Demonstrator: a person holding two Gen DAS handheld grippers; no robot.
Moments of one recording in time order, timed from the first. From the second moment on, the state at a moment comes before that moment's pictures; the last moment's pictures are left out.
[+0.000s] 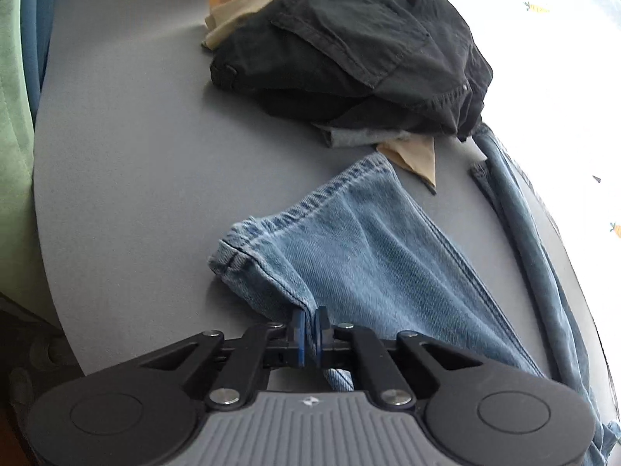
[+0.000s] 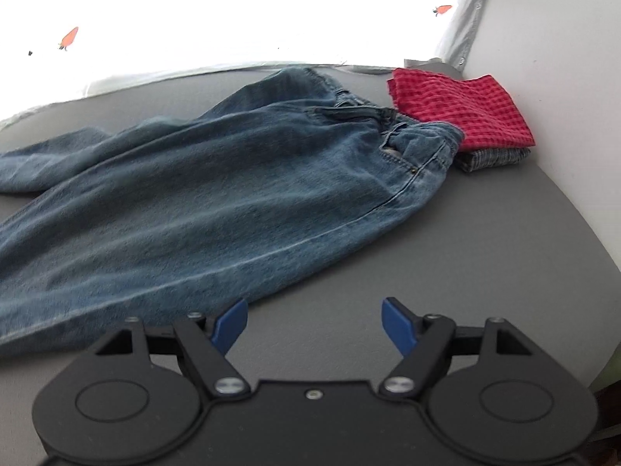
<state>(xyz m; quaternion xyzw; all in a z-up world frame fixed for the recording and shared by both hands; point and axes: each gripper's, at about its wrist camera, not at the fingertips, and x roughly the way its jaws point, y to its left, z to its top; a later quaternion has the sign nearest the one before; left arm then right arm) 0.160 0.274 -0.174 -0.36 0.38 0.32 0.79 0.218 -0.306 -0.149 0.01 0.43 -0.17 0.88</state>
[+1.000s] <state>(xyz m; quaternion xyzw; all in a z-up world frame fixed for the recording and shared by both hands) 0.204 0.238 -0.170 -0.28 0.42 0.39 0.77 0.266 -0.547 -0.151 0.19 0.32 -0.38 0.84</state>
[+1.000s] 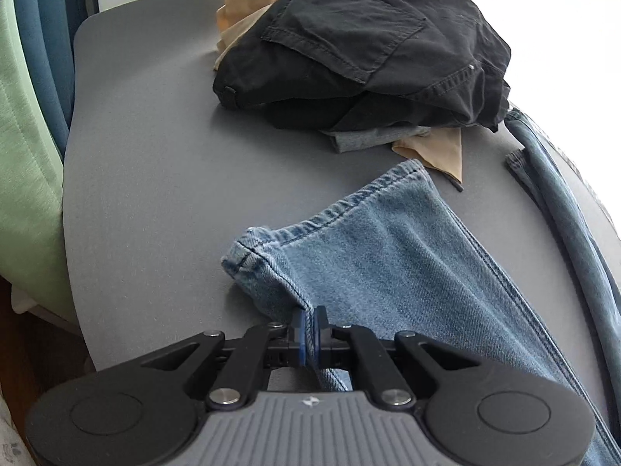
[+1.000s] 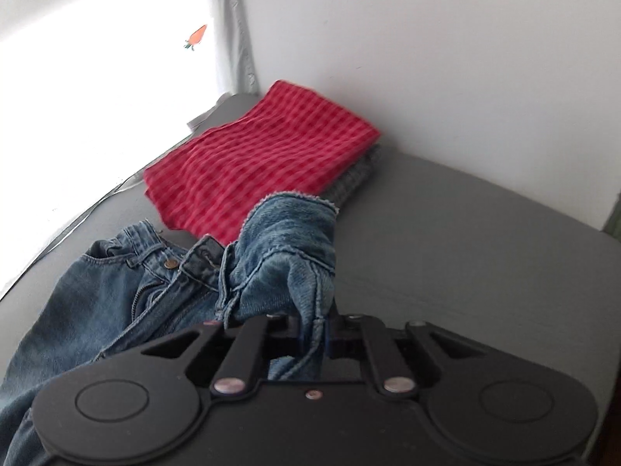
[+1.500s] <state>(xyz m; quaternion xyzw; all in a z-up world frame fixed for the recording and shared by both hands) 0.168 0.222 -0.119 -0.27 0.37 0.36 0.81 0.144 -0.558 -0.172 0.16 0.39 -0.41 0.81</state>
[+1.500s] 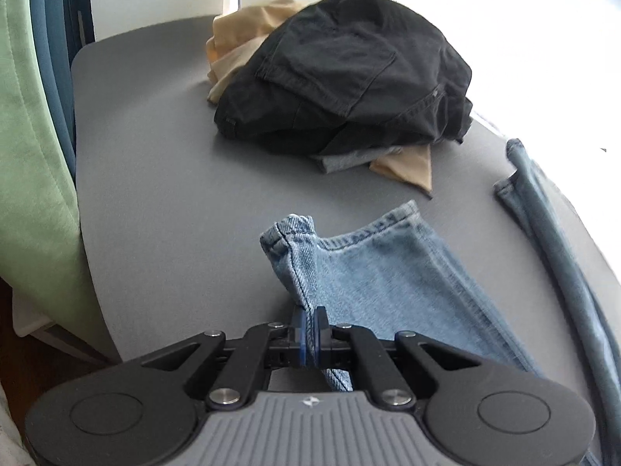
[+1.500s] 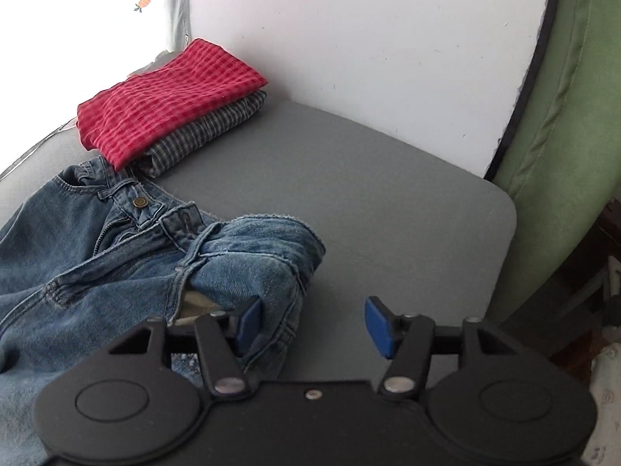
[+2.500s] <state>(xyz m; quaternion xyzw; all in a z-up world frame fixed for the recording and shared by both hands) 0.172 0.175 -0.127 -0.14 0.43 0.27 0.85 0.140 -0.523 -0.156 0.12 0.37 -0.38 0.84</state>
